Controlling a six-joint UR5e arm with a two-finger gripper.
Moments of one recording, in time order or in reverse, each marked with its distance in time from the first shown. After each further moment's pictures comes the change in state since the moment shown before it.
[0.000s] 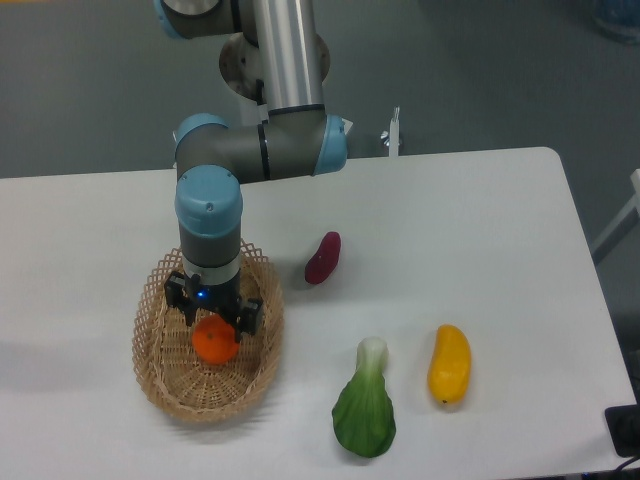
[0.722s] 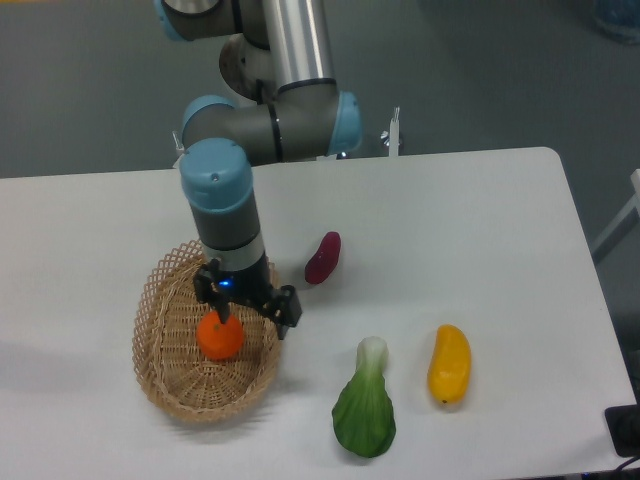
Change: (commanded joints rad) arm 0.113 0.057 0.113 -0.040 0.166 0.095
